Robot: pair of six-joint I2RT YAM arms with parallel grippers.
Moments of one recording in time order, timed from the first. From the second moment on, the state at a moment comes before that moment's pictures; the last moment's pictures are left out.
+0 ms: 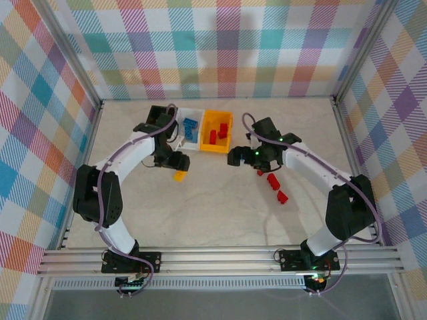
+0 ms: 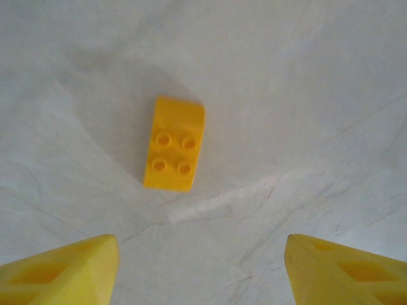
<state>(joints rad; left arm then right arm) -0.34 1.71 1.34 -1.01 0.16 -0.08 0.48 1.56 1.21 -0.74 -0.32 0.53</state>
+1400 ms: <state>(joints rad) -0.39 1.95 1.34 -0.94 0.02 -0.06 0.45 1.50 1.13 -0.71 -0.40 0.63</state>
